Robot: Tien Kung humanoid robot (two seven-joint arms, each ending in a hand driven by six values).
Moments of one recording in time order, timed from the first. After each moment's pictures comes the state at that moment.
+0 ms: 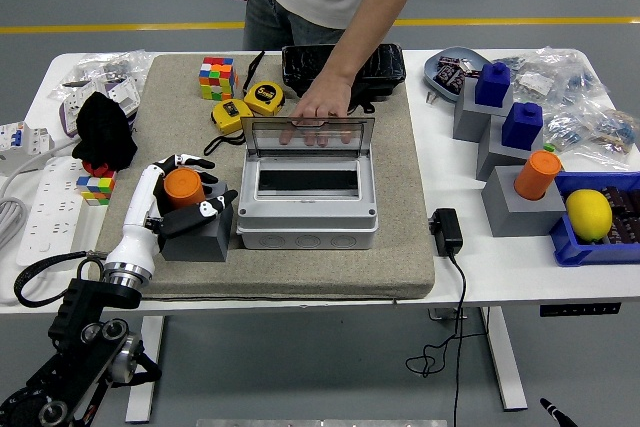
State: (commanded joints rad) left arm -0.02 0.04 -1.24 -1.37 1.37 0.26 -0.20; right arm 0.15 -0.05 1.41 0.18 -1.56 -0.01 -0.07
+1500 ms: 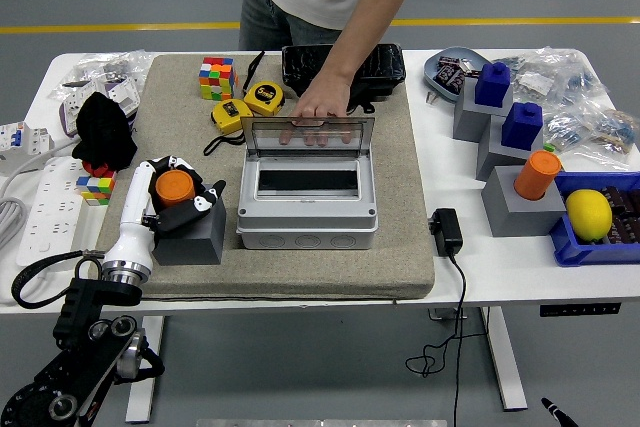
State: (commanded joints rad) left arm -0.04 0.03 -1.23 -1.34 1.39 0.35 -0.20; right arm 0.15 -0.05 1.42 0.18 -1.56 -0.01 -0.07
